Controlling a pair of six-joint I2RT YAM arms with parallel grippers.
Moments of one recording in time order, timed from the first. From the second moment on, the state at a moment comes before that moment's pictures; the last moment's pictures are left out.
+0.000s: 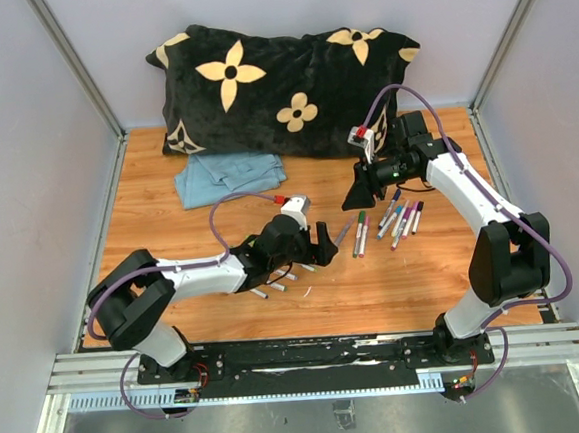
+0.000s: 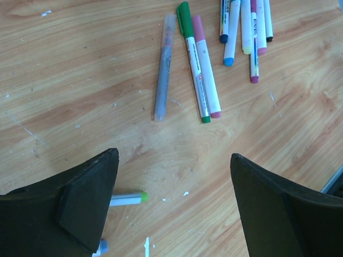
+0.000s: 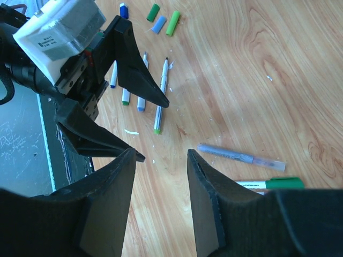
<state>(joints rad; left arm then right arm) -0.93 1.54 0.70 0.35 -0.12 -0.60 0.21 1.60 1.34 -0.79 -1.00 -0.46</state>
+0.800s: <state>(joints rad) -0.93 1.91 1.12 0.10 -0.17 -0.49 0.11 1.55 1.31 -0.75 -0.98 -0.40</state>
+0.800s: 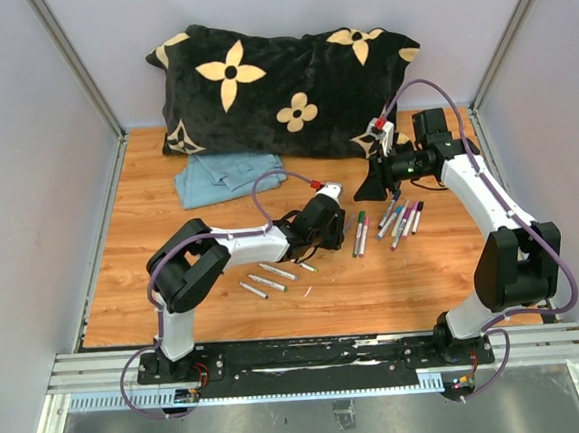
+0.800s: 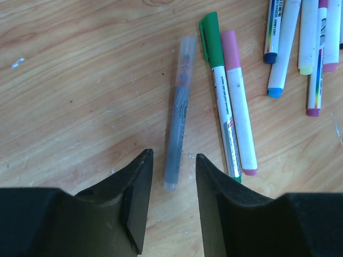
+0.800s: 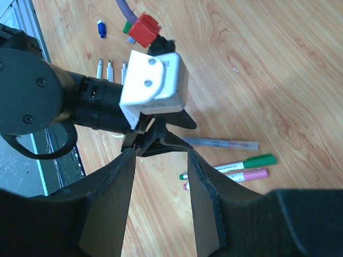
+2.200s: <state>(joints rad) -0.93 1.87 1.09 -0.12 -0.41 -0.44 0.11 1.55 1.30 -0.74 -0.99 -0.39</state>
